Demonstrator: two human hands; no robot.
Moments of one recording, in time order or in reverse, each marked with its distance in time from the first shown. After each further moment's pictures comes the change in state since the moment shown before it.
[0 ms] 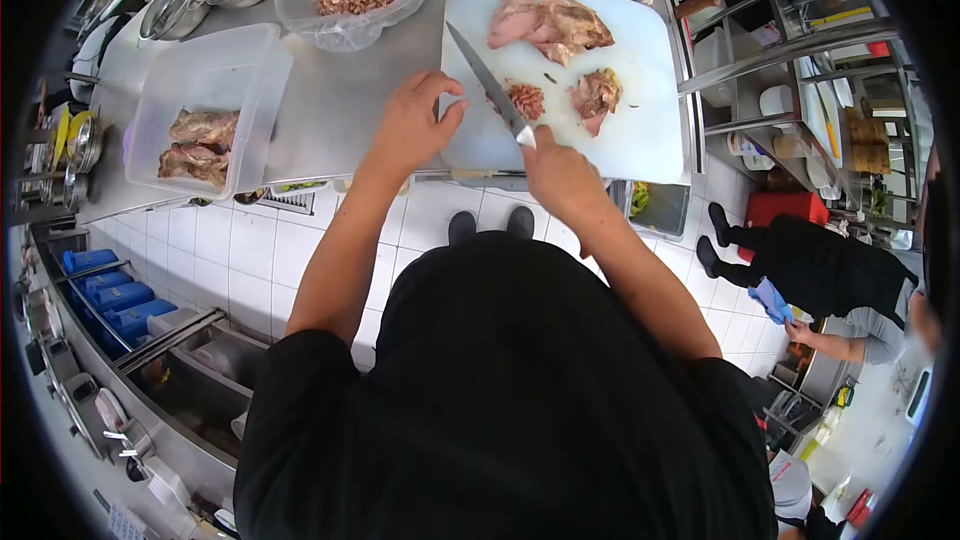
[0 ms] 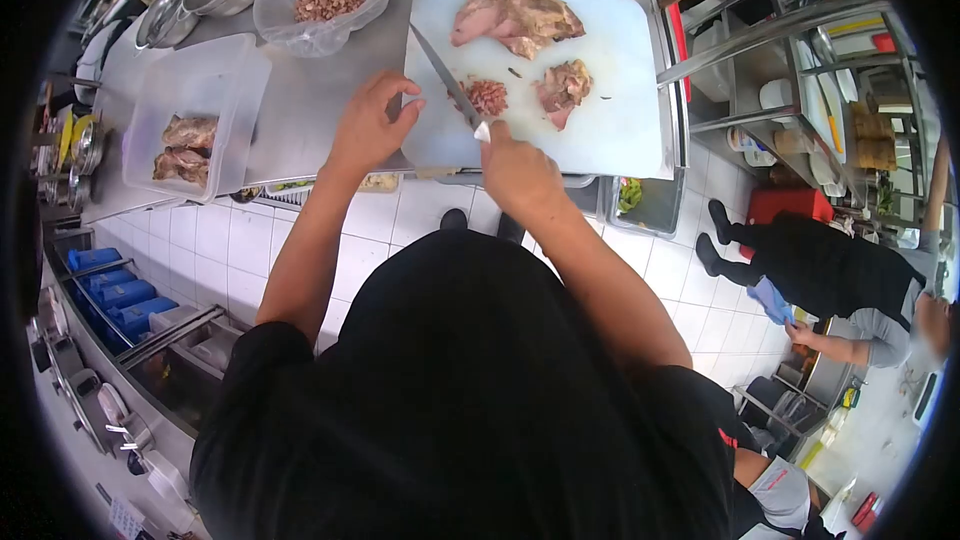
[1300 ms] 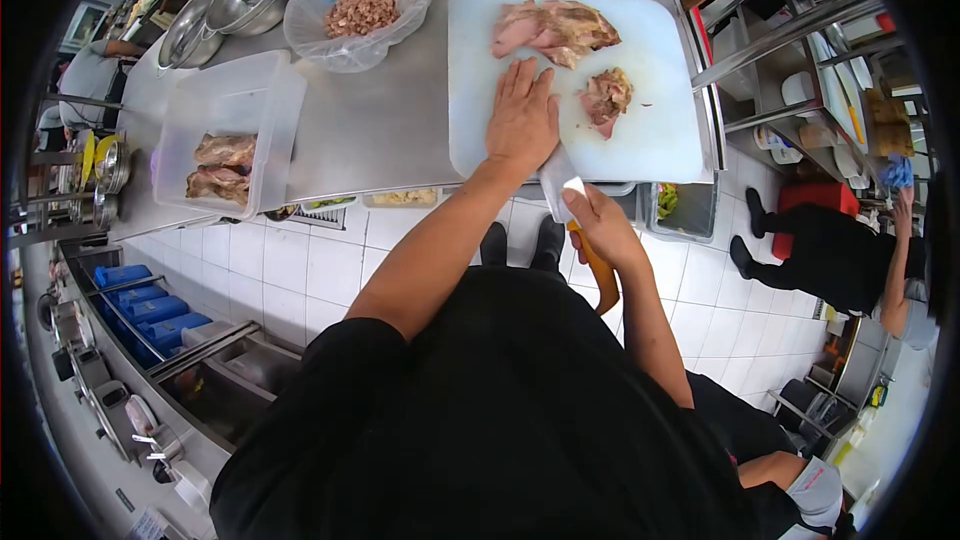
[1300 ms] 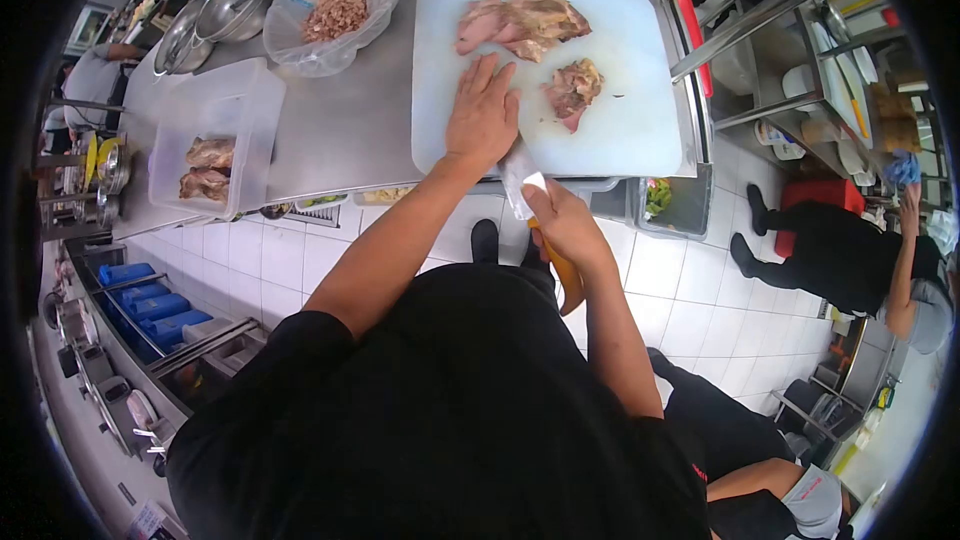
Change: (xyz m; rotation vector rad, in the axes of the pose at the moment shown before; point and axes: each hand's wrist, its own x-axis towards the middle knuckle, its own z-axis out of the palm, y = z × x) left_hand 0.032 0.042 0.129 0.237 0.132 0.064; right_hand -0.053 0.051 0.028 1.068 -0.179 0.240
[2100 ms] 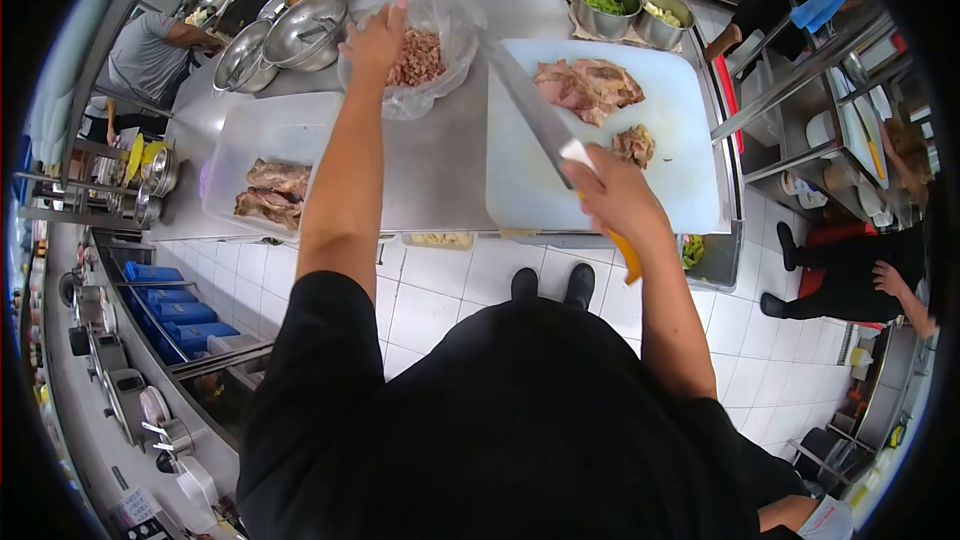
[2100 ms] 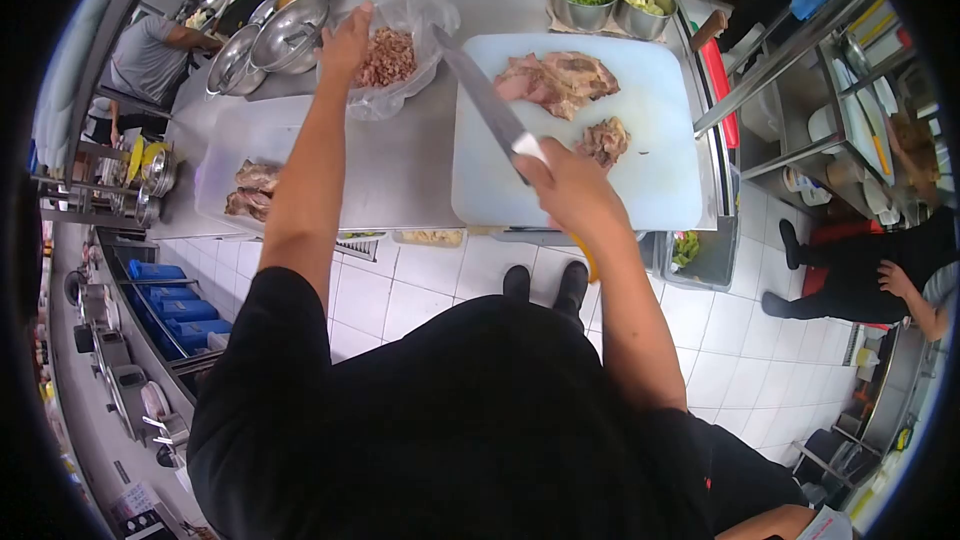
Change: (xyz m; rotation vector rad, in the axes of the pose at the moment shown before) left_hand 0.176 -0.177 -0.183 0.271 0.028 -0.503; right_hand 0.024 -0.121 -0.007 -0.447 0.089 -0.315
